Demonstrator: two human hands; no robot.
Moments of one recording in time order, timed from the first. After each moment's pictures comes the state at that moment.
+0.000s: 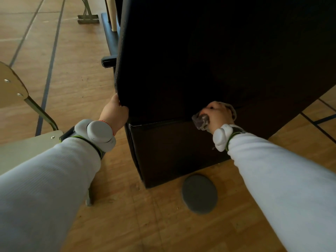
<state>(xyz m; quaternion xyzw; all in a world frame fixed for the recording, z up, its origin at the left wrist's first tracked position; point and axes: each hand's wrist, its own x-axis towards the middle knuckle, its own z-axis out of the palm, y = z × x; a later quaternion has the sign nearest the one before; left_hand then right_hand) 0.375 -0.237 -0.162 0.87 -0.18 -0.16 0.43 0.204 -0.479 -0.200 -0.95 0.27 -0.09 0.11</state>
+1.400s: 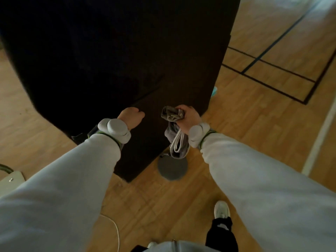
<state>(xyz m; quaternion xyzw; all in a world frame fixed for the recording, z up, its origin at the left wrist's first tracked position) 0.183 -0.372 -0.116 0.85 -0.40 -0.29 0.16 0.008 -0.448 -0.147 -0.78 0.50 -0.15 0.35</state>
